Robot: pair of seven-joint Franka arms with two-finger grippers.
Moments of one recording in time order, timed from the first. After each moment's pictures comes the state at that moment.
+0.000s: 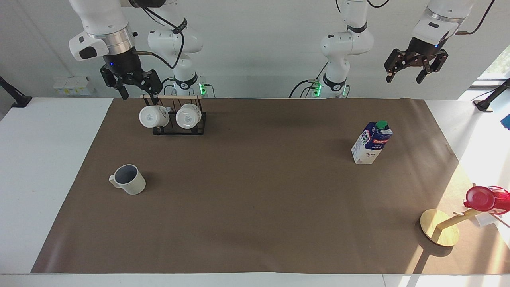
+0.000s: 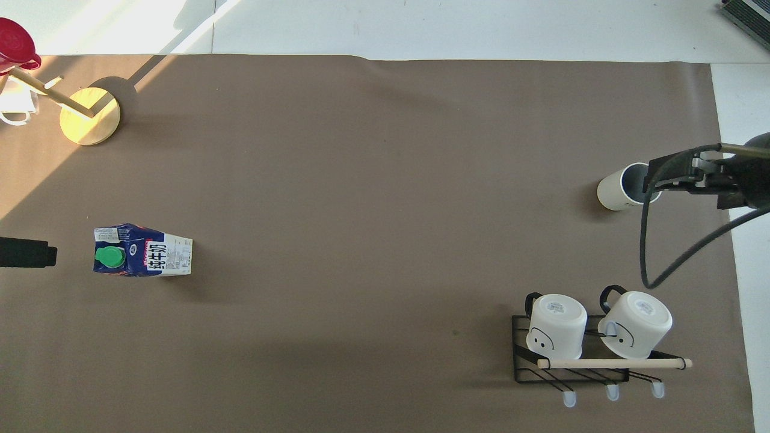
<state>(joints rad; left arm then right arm) 0.11 -0.23 -0.14 -1.69 -0.03 1.48 0.05 0.02 -0.01 0.05 -1.50 -0.01 1.55 0.29</state>
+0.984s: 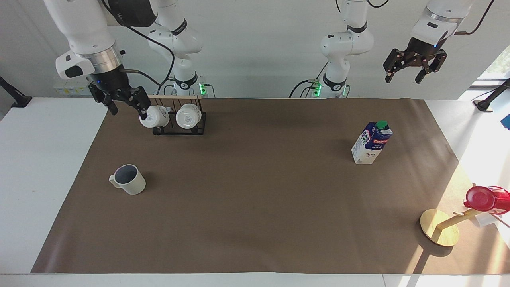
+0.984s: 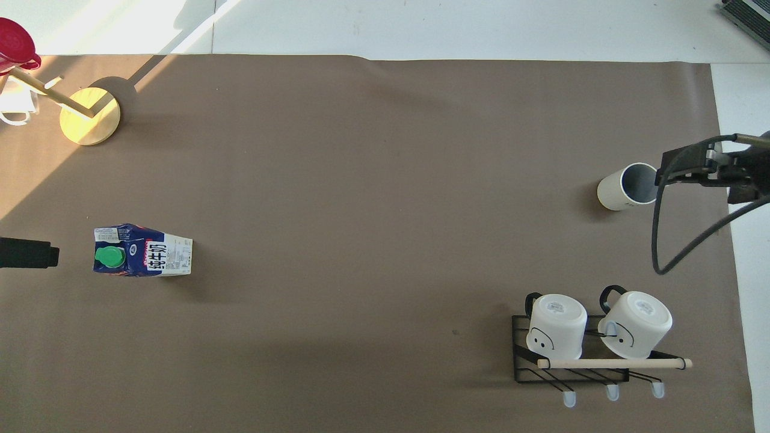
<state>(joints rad) 0.11 -0.23 -0.15 -1.69 -0.03 1.48 0.05 -0.05 0.09 0.04 -1.50 -0.01 1.69 0.22</state>
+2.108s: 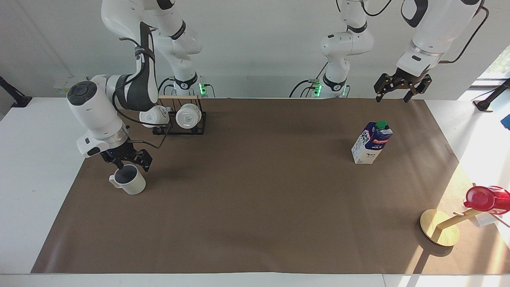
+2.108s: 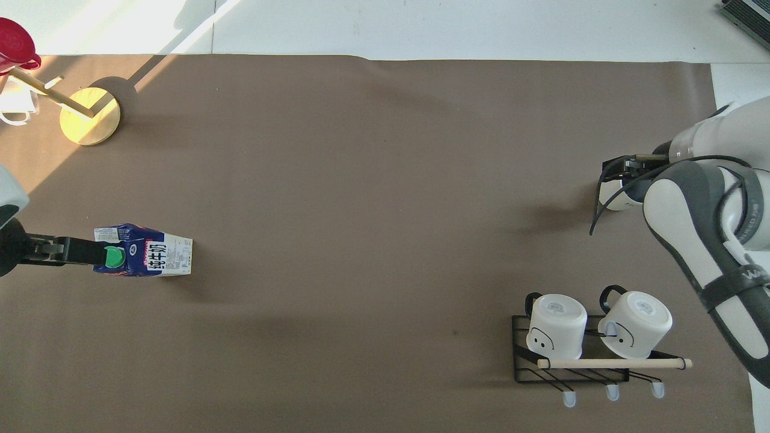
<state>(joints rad) 0.11 -0.23 -0.15 -1.94 -0.03 1.69 0.08 -0.13 0.25 0.04 -1.84 -0.01 2.14 0.00</state>
